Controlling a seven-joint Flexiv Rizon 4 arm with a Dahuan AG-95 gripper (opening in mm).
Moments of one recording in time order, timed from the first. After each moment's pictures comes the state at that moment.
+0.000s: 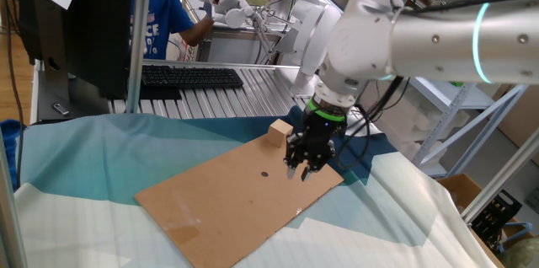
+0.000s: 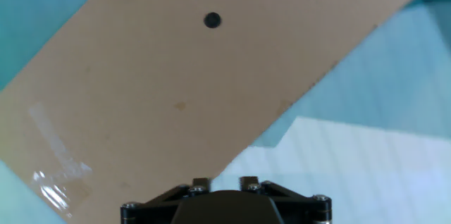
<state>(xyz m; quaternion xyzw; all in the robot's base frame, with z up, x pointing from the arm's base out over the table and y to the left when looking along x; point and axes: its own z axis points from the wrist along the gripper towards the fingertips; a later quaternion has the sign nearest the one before) 0.501 0.000 0.170 -0.18 -0.98 -0.04 0.05</state>
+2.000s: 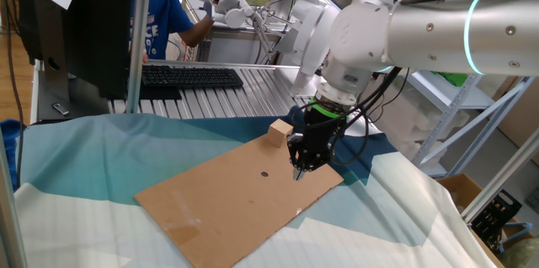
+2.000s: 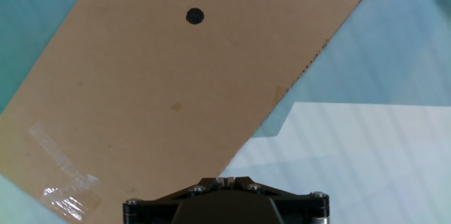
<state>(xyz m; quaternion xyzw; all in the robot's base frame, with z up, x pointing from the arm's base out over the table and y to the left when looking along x) 0.500 0.000 0.170 -0.22 -0.97 -0.05 0.06</state>
